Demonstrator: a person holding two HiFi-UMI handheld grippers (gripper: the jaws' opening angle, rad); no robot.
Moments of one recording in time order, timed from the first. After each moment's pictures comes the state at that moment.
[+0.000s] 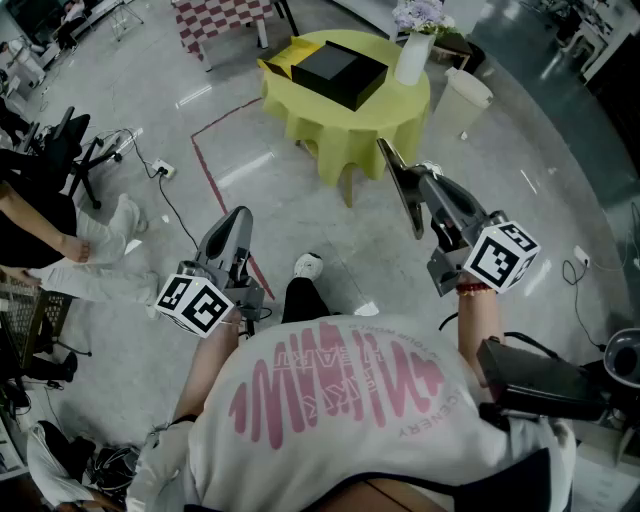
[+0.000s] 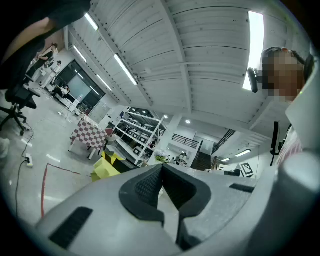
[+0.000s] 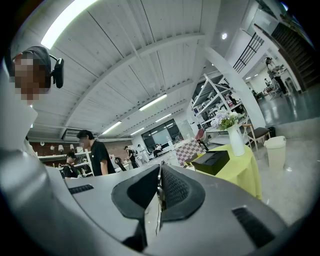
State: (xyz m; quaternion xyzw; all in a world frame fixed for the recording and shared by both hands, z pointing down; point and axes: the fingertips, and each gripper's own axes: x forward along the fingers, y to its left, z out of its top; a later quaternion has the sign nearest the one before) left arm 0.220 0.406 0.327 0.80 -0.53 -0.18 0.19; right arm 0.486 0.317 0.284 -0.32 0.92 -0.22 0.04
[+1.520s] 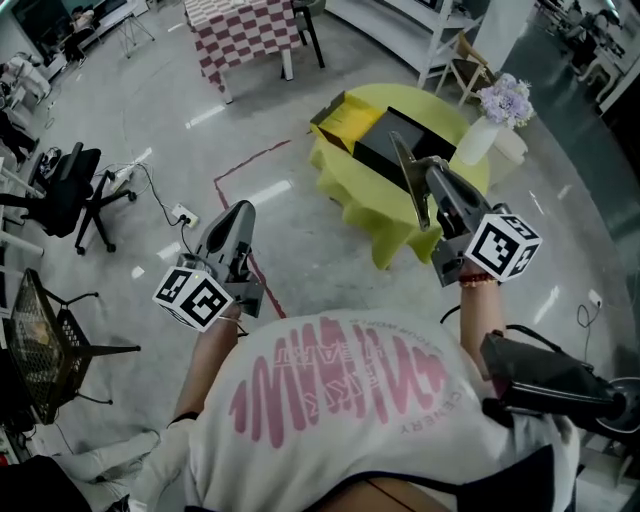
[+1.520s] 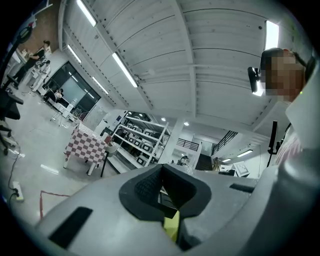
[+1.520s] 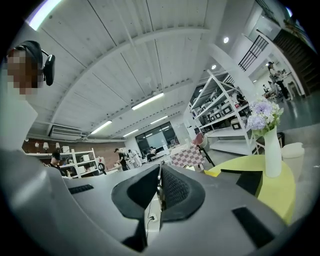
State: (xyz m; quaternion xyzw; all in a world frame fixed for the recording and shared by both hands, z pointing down) left arm -0.008 0.152 0.284 0.82 -0.52 -0.18 0.17; right arm 0.268 0.049 0.254 -0.36 0.91 -0.20 0.04
